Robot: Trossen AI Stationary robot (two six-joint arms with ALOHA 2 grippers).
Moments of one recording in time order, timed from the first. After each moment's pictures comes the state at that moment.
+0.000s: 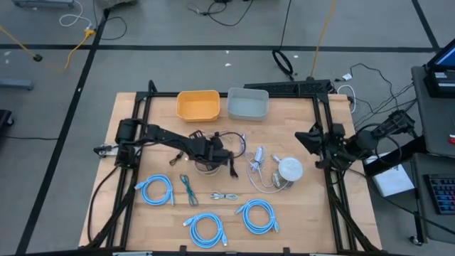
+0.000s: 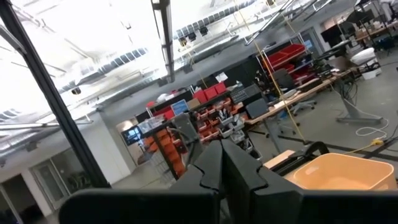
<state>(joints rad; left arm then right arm) -0.02 1.98 1.21 -0.86 -0.42 -0.57 0.52 0.52 0.45 0.48 0.75 0.25</state>
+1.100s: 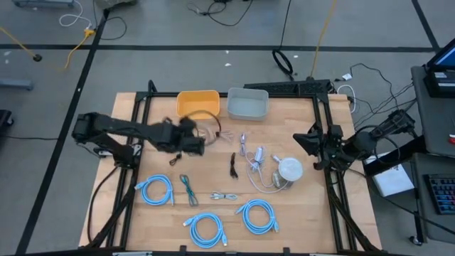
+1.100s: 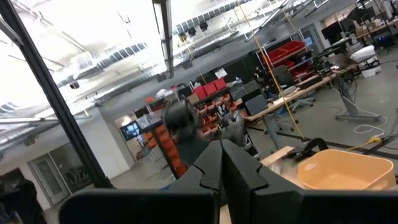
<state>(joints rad) -0.04 1.49 1.24 -1.22 -0.71 -0.93 0.52 0.56 0.45 0.48 0.75 0.25</state>
